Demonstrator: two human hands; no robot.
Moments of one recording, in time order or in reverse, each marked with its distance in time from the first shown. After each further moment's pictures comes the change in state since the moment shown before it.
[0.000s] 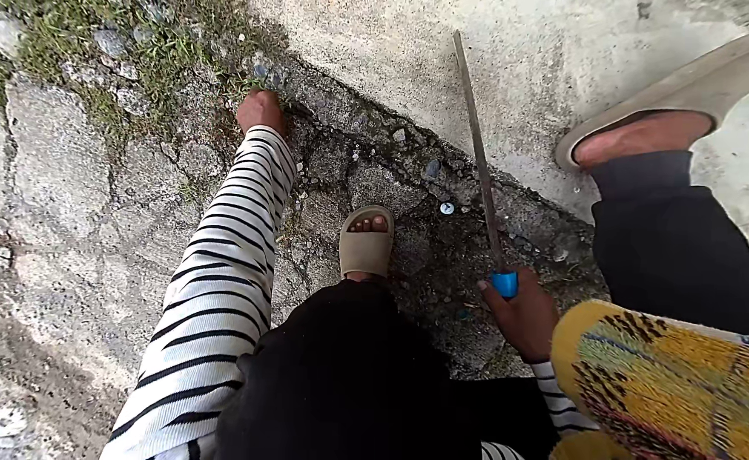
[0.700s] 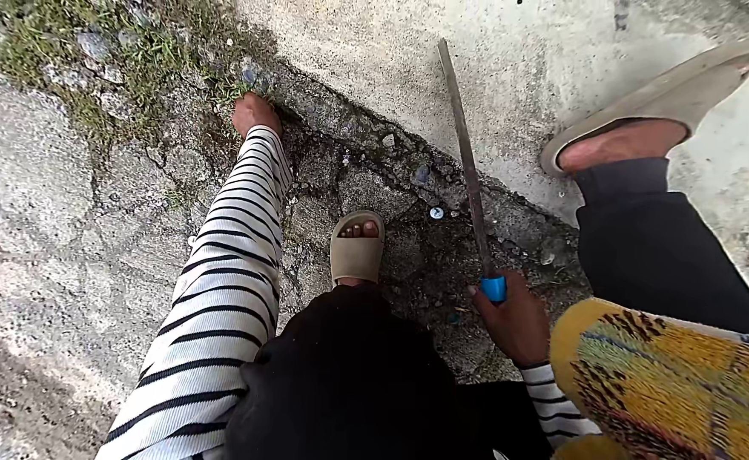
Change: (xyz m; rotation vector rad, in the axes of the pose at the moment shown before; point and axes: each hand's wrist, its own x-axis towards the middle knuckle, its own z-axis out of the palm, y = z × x) left_hand 0.011 0.020 0.008 -0.121 -0.009 -0.246; right_hand 0.000 -0.003 -0.006 -0.037 -0.029 0.013
